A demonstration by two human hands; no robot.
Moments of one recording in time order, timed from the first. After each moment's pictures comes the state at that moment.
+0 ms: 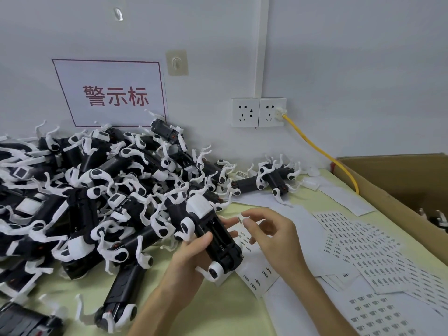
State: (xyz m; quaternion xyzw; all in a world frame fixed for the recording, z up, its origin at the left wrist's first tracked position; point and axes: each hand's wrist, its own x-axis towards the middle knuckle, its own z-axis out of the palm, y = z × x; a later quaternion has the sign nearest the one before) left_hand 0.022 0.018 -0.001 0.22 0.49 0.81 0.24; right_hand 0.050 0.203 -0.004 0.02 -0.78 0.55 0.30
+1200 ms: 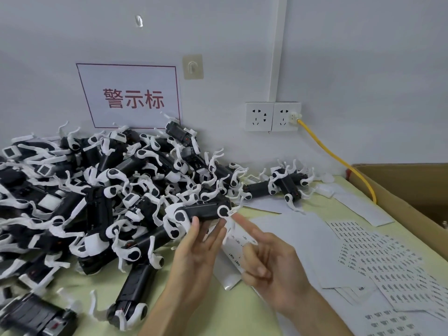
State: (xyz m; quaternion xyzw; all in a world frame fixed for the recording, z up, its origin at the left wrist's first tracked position) left_hand 0.012 0.025 -0.009 0.04 0.32 0.94 0.11; right_hand 0.065 0.173 0.008 0.06 -0.43 0.89 -0.11
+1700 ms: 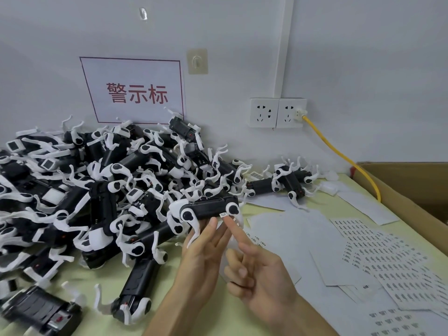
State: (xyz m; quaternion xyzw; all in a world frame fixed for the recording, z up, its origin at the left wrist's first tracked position) left_hand 0.017 0.028 -0.010 0.08 0.36 0.92 0.15; right_hand 0.069 0.146 -0.007 0.06 -0.36 0.92 -0.16
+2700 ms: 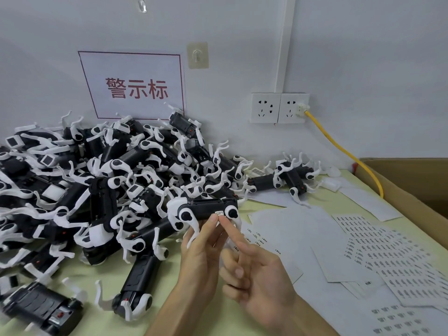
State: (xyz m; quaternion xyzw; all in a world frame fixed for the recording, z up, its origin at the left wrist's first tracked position) left_hand 0.021 0.031 -0.010 -0.01 0.38 0.92 0.12; right_hand 0.070 0.141 -0.013 0.09 -0.34 0.92 -0.19
